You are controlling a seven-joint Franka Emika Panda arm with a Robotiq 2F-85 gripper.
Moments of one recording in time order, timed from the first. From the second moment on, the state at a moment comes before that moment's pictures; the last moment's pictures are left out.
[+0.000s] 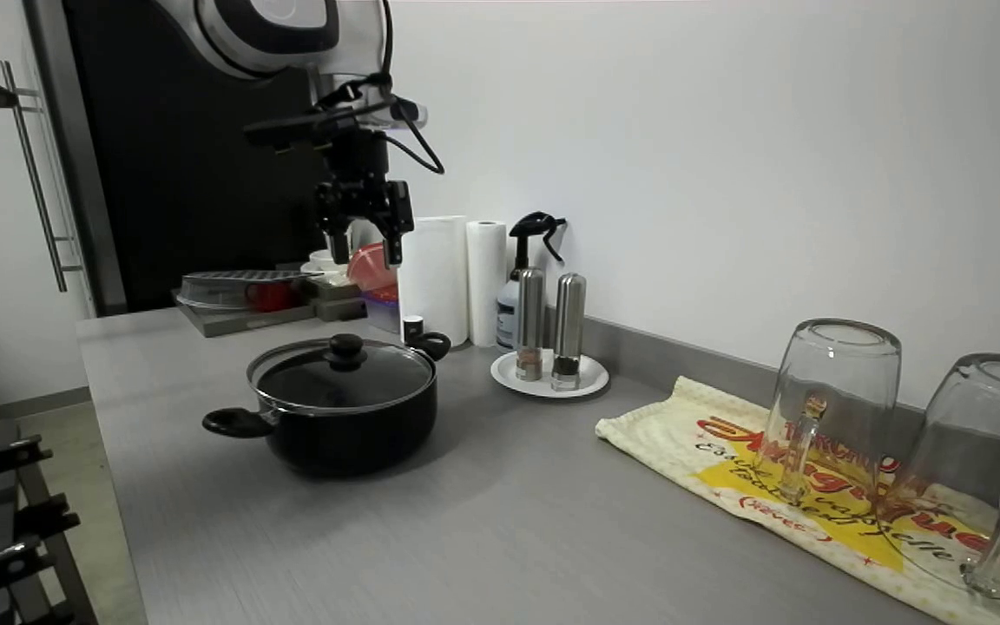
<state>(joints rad) -0.04 0.11 -0.06 -2.14 -0.10 2.28 -0.30</state>
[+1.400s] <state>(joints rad) -0.03 0.43 0.02 -1.93 -0.15 2.05 -0.34</state>
